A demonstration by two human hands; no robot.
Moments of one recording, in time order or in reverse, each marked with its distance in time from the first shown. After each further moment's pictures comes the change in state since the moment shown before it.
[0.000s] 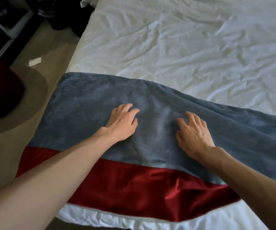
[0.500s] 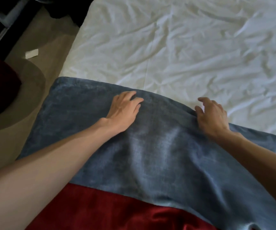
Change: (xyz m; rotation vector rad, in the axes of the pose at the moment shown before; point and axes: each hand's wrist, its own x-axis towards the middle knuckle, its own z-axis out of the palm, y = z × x) left_hand 0.100 -0.032 -0.014 -0.020 0.127 0.036; right_hand 0.133 0.047 -0.009 0.368 0.093 0.273
